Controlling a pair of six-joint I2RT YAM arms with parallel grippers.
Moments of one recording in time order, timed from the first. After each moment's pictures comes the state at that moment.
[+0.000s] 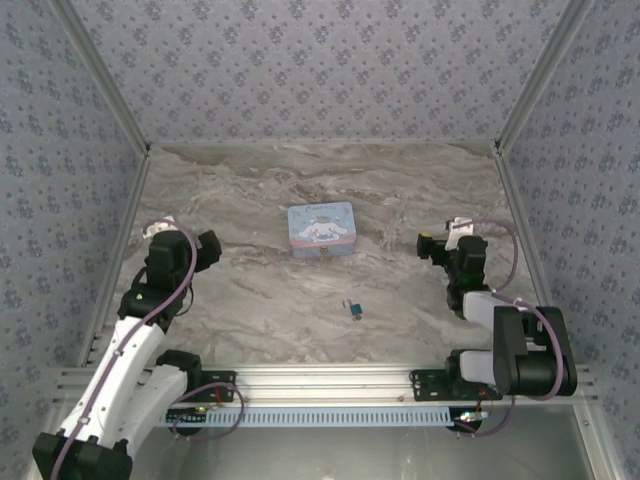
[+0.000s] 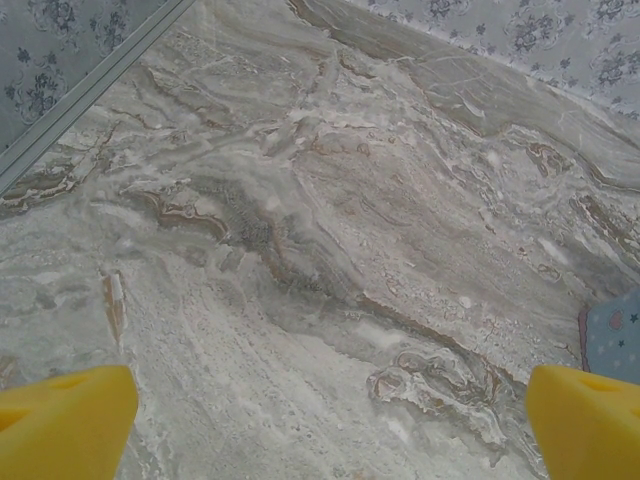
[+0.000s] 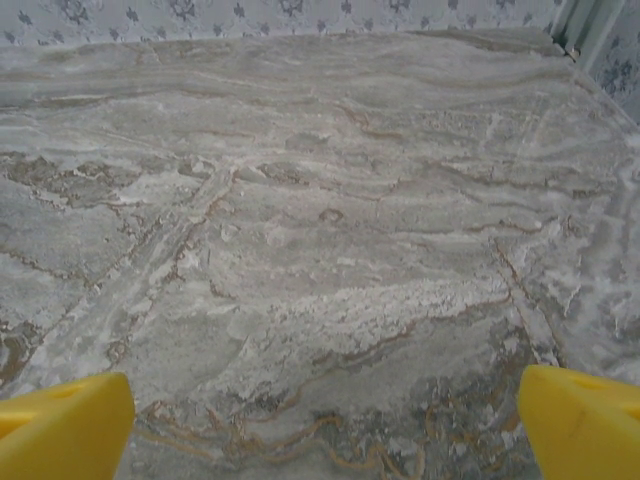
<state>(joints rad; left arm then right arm) -0.23 0.72 0.65 -0.52 -0.32 -0.49 -0.02 1.29 0.29 0.63 0.00 0.00</state>
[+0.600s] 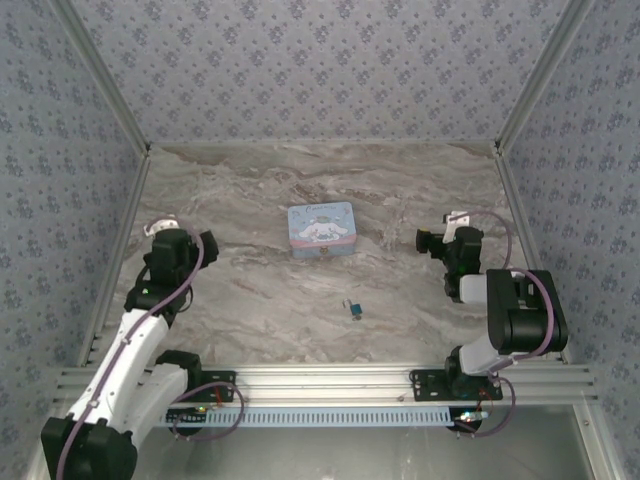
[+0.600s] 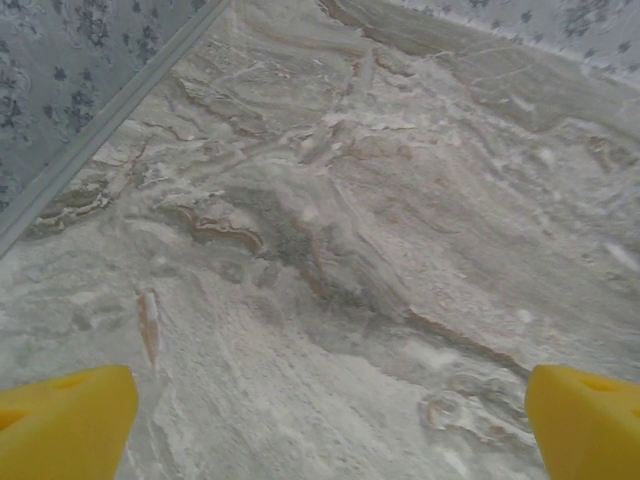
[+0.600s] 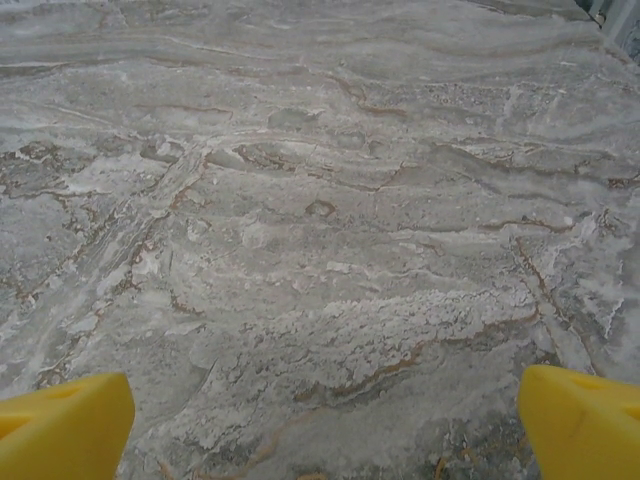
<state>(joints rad) -0.18 0.79 0.57 -0.39 -0.36 -0.38 -0.04 1.52 0.38 0.70 -0.01 -0.01</state>
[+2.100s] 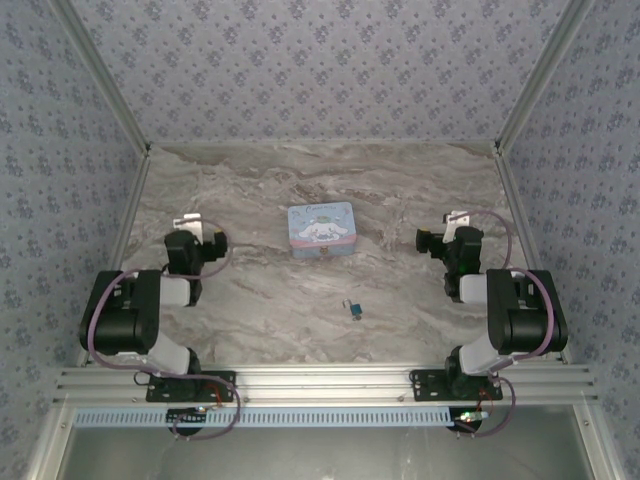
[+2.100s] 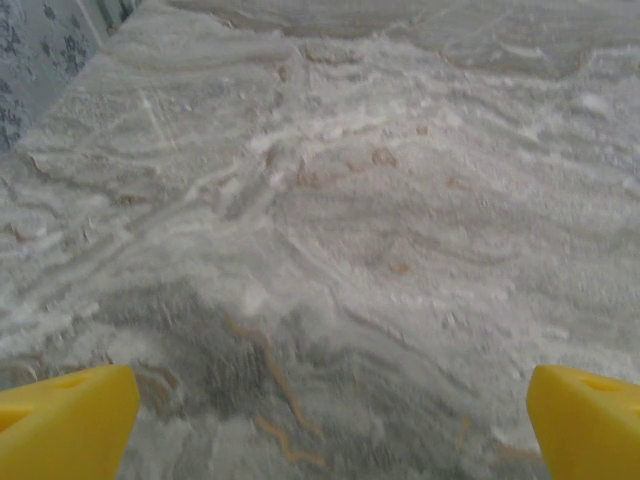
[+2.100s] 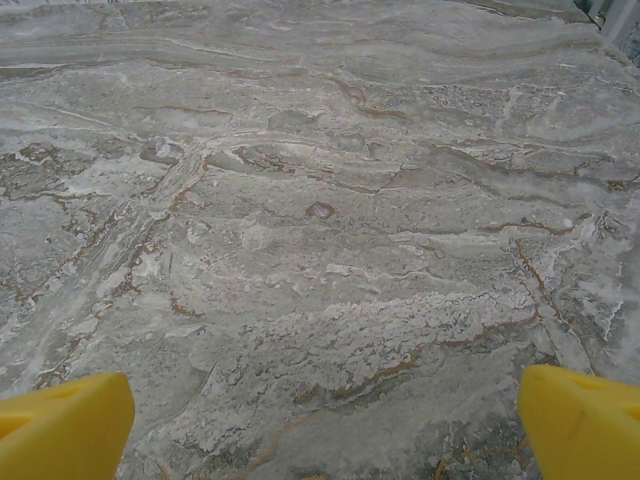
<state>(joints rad) 0.00 1.53 0.37 0.75 -0.10 -0.02 -0.04 1.52 0.38 0.70 0.00 -0.01</state>
